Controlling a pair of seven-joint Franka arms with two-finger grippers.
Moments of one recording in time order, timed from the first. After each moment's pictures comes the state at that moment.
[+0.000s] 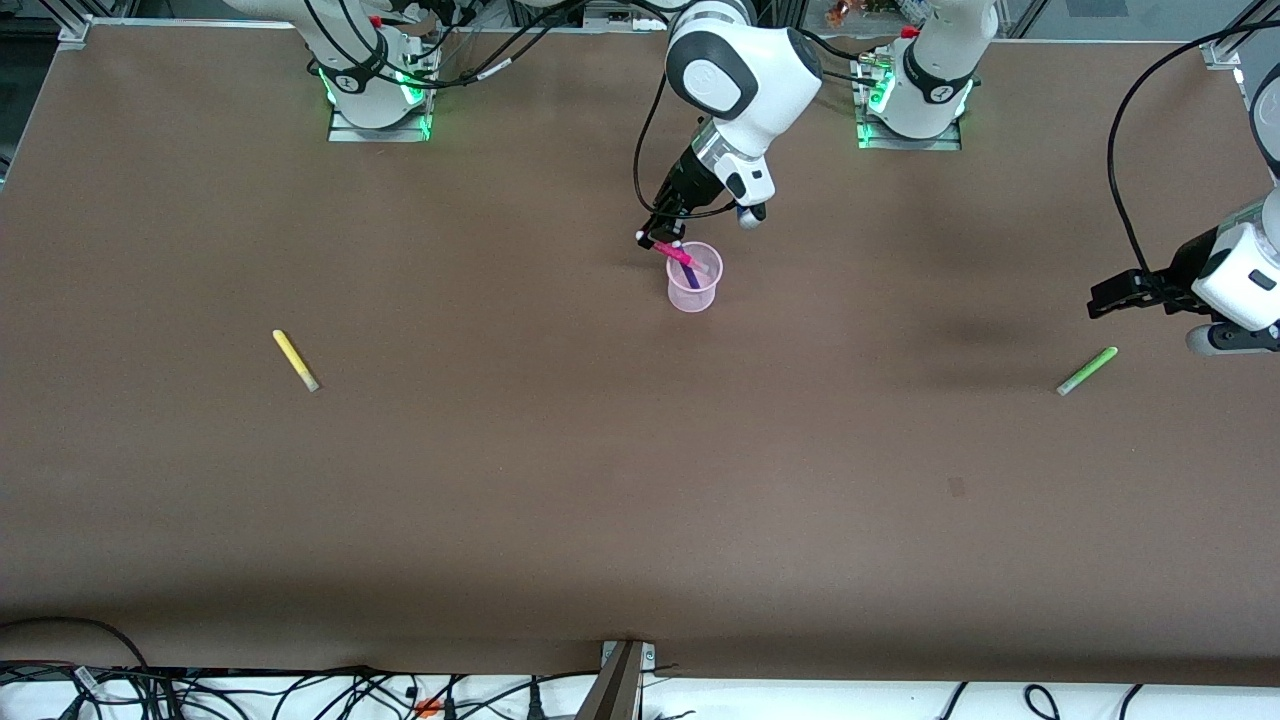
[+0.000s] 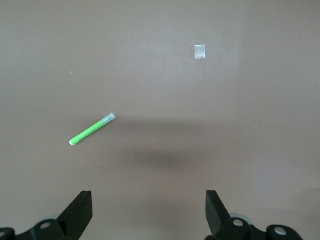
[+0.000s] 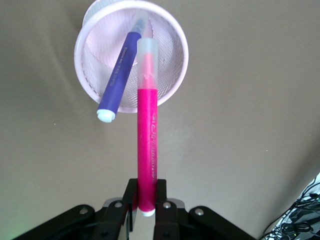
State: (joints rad) left arm 0.47 0.08 -0.37 -1.78 0.05 1.78 0.02; right arm 0.95 0.83 0.30 -1.14 -0.66 1.49 -0.12
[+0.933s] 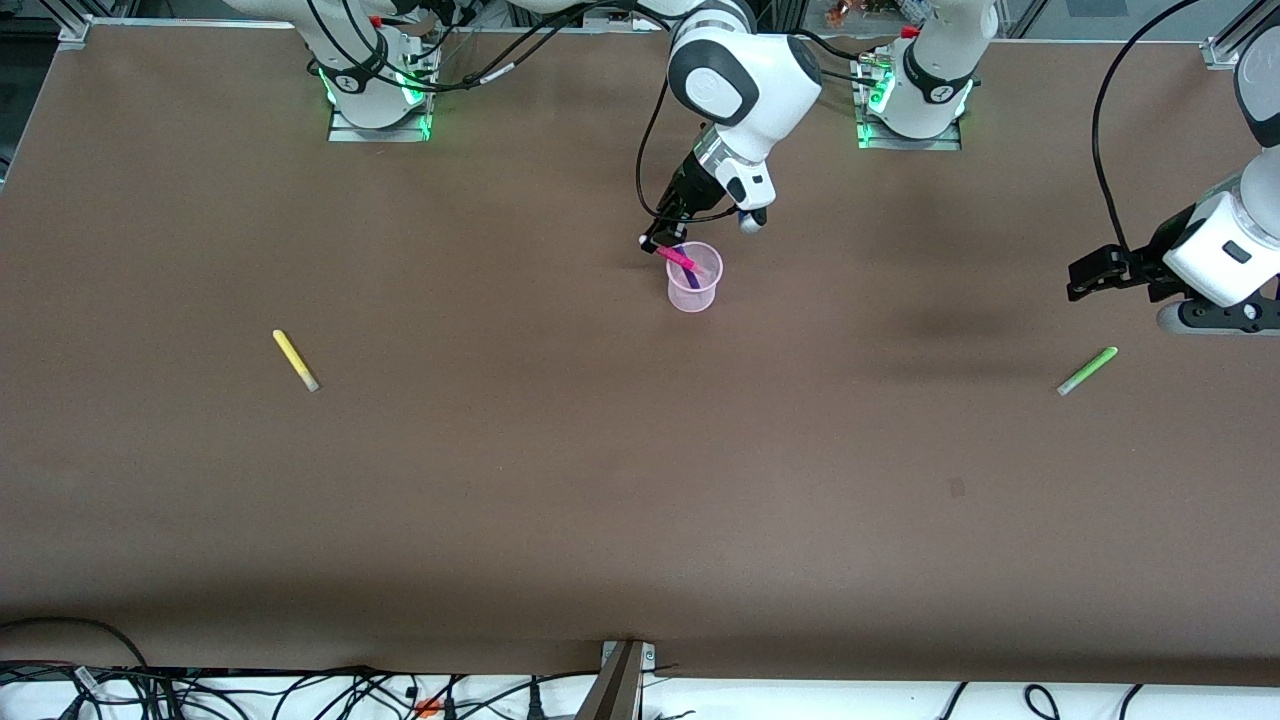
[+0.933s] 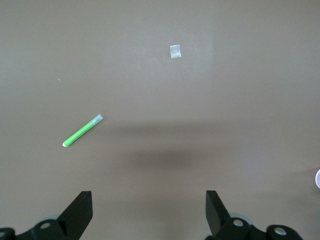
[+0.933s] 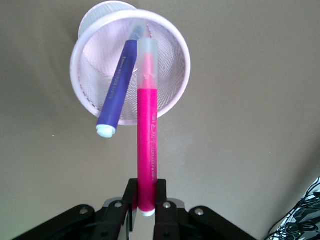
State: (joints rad) left arm 0.46 0.05 -0.44 -1.73 0.05 1.70 0.02; right arm 0.96 0.85 0.29 -1.14 -0.66 1.51 -0.09
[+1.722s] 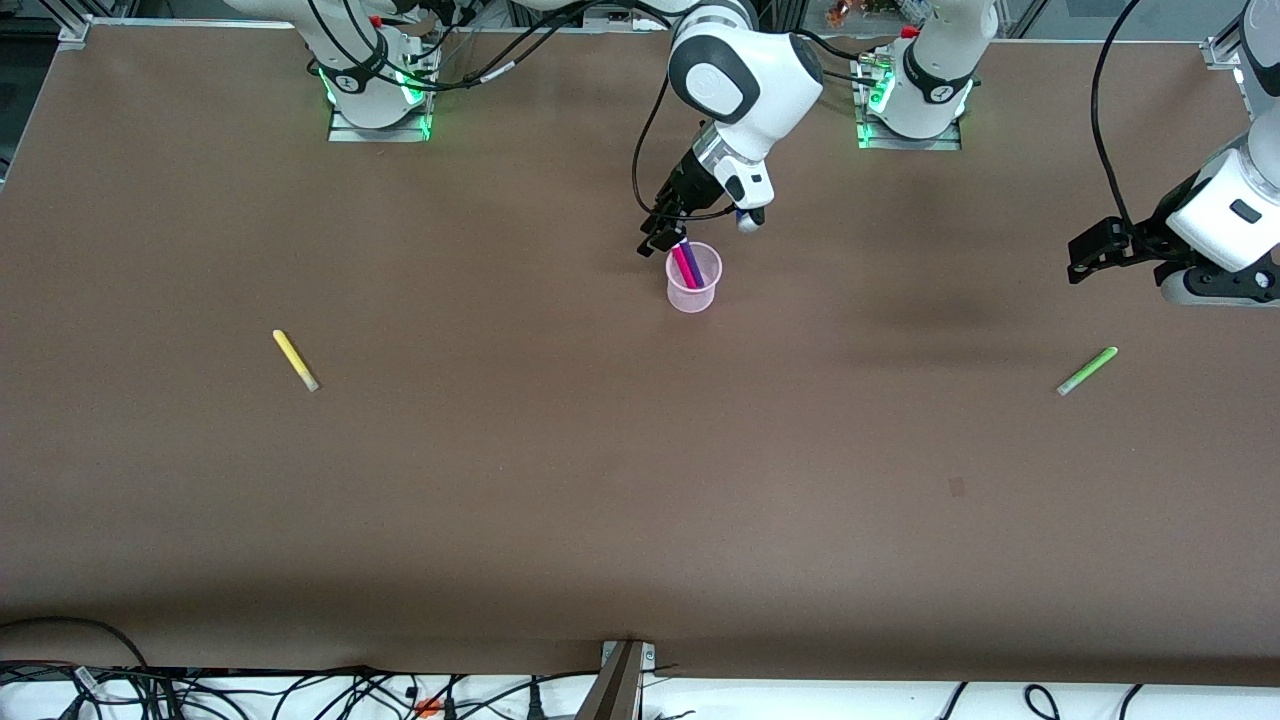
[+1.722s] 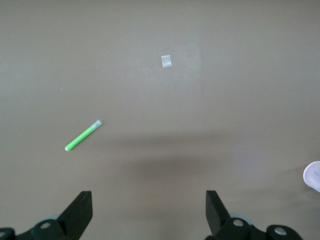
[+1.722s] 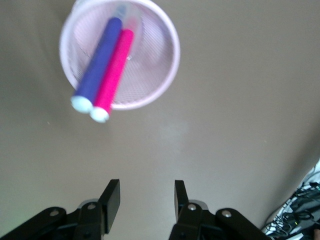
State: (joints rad) left arm 0.46 0.01 -0.47 -1.70 0.04 1.67 0.01; right arm 0.96 0.83 0.28 -1.11 -0.65 1.44 -0.12
